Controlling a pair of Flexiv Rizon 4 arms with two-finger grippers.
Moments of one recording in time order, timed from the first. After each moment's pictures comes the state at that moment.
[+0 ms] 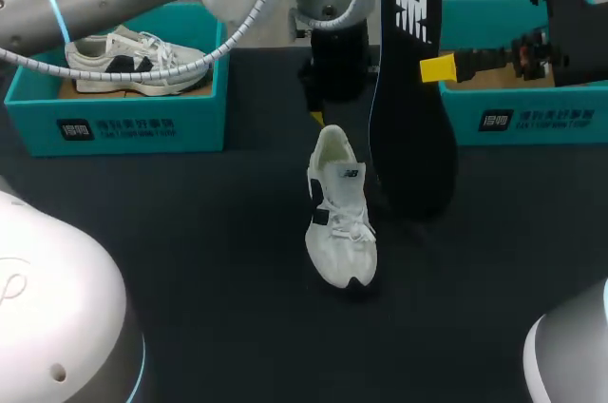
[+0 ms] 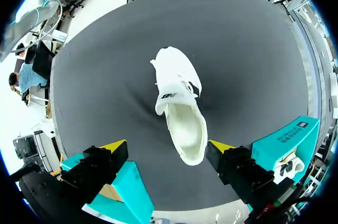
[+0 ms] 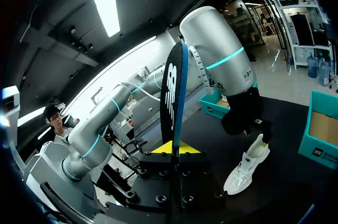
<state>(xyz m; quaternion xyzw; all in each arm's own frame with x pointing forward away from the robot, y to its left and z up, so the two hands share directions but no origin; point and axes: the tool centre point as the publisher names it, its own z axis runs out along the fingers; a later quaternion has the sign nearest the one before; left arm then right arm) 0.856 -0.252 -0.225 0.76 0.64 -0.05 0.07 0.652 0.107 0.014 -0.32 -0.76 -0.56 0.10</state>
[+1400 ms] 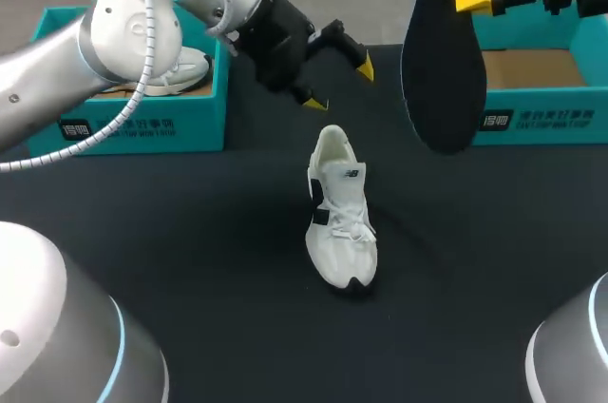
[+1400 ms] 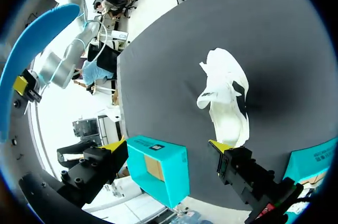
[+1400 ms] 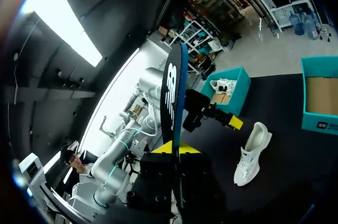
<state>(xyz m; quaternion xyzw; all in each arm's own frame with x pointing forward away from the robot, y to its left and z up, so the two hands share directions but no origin) 0.856 -0.243 -0.160 0.69 0.60 -0.27 0.29 0.737 0.061 0.038 -0.44 -0.69 -0.54 0.21</state>
